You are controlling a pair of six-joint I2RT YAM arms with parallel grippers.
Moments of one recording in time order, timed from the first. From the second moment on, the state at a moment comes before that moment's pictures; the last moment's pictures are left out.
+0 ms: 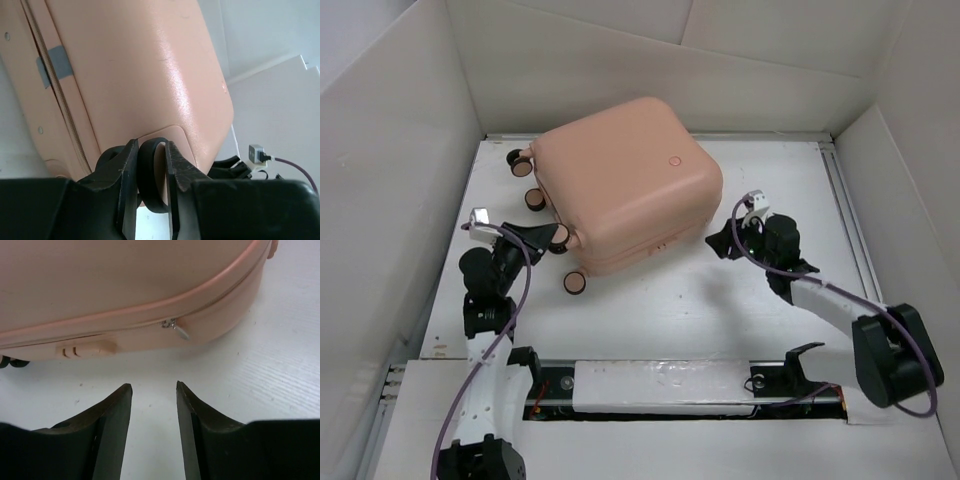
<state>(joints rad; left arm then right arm) 0.15 0.61 0.39 0.14 0.48 -0.98 0.31 1.17 0.48 0.38 -0.34 0.27</state>
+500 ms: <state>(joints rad) 0.15 0.60 0.37 0.09 0.44 -0.87 0.28 1.44 0.60 0.58 -0.40 0.22</state>
